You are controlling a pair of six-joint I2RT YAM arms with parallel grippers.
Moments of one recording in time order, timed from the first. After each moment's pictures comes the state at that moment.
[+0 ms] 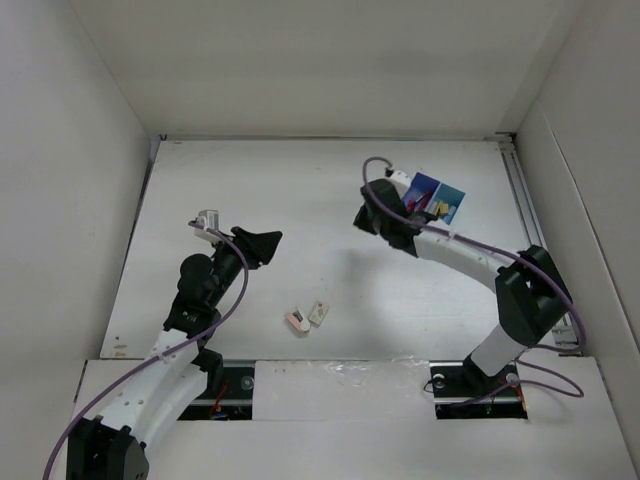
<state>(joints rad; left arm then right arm) -0.33 0.65 0.30 0.35 0.16 -0.75 0.62 1.62 1.14 -0.17 0.37 0.85</state>
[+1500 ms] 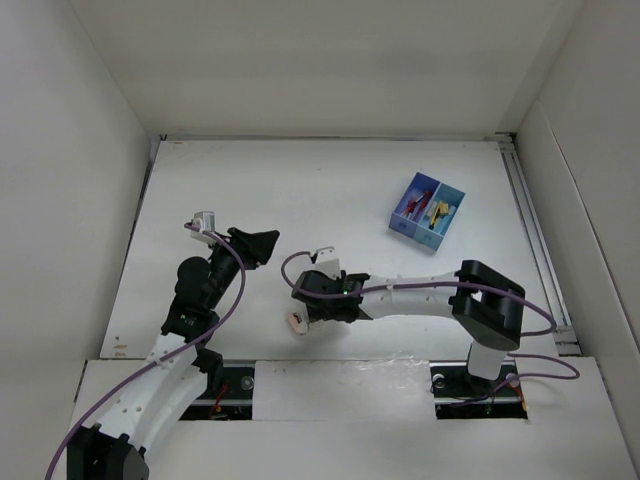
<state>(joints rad) -0.33 0.61 0.30 0.32 0.14 -0.75 1.21 1.79 1.13 -0.47 0.46 0.85</state>
